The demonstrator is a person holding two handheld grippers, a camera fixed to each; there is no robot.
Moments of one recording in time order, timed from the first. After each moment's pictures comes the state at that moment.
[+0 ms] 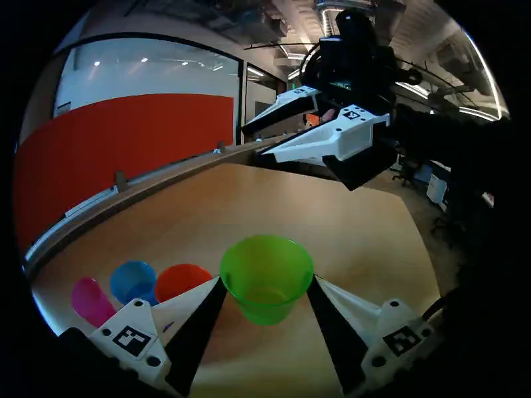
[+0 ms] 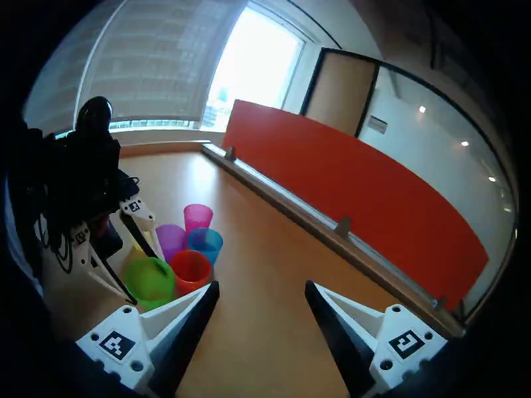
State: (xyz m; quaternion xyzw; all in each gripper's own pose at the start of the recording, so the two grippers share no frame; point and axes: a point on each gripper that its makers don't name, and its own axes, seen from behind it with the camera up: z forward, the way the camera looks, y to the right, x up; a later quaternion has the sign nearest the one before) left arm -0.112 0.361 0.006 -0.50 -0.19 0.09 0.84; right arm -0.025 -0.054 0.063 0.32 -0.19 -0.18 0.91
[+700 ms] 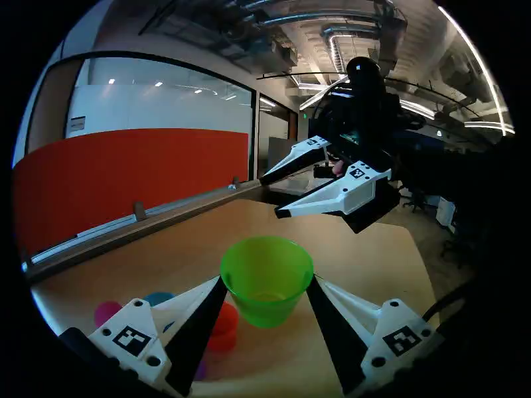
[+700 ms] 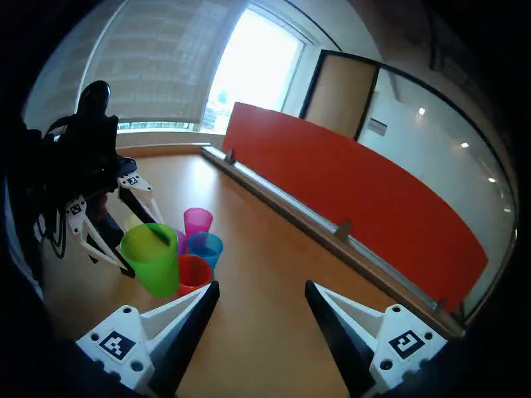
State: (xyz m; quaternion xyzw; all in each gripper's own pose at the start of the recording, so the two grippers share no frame) left arm -0.053 0.344 0.024 -0.48 -0.12 0.05 0.87; right arm -0.019 -0.059 0.066 0.32 -0.18 -0.18 0.91
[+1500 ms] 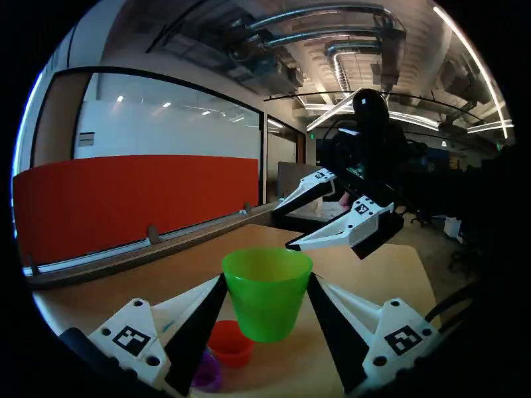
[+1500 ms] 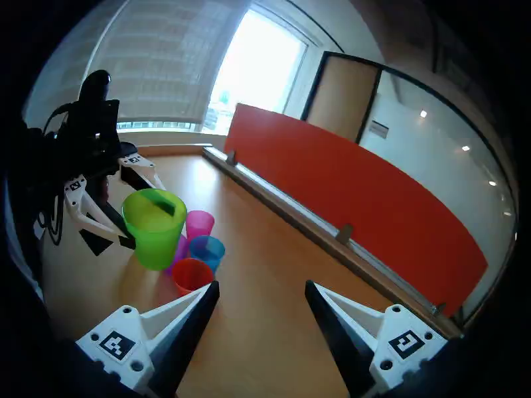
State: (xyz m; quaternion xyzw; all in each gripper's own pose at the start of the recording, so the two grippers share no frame) left arm -0.008 0.330 0.036 -0.46 -0.07 0.03 0.89; right arm -0.016 -0.066 0.067 0.32 -0.18 -0.18 0.91
